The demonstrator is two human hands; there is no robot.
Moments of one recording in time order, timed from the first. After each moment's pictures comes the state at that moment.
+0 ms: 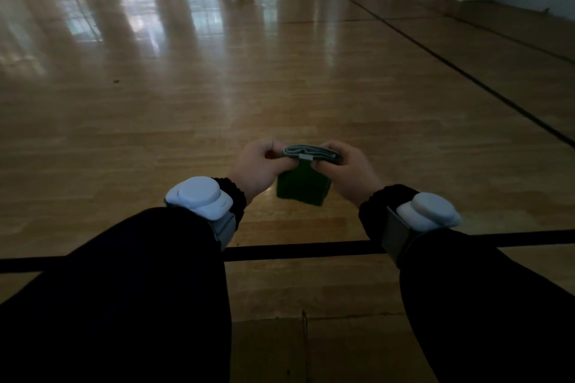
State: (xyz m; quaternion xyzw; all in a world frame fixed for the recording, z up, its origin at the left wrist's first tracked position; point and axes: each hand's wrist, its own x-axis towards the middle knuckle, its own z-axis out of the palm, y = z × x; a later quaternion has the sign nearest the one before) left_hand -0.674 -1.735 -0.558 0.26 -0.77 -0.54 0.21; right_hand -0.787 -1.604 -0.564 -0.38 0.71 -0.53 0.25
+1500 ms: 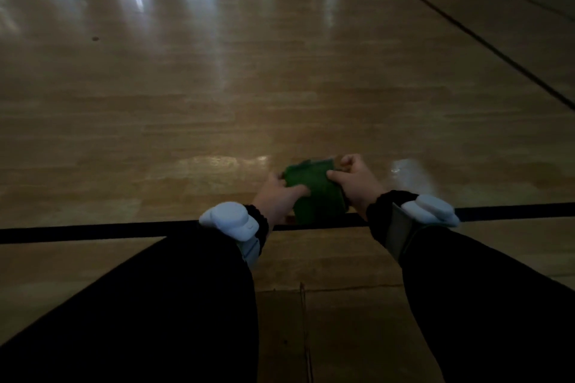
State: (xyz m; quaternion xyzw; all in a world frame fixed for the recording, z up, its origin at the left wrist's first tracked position) left_hand -0.680 -1.704 -0.659 0.41 -0.58 -0.70 0.03; right_hand -0.807 -1.608 -0.665 -0.14 0.74 -0.56 0.36
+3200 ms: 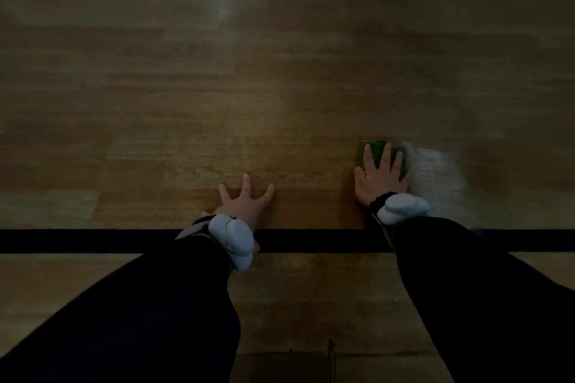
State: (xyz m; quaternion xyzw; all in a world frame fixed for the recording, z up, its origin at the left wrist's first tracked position) left_hand -0.703 -1.849 -0.801 0.32 -0.84 -0.19 -0.39; right_hand -0.907 -1.706 -0.848 -0.24 0.95 -0.01 0.19
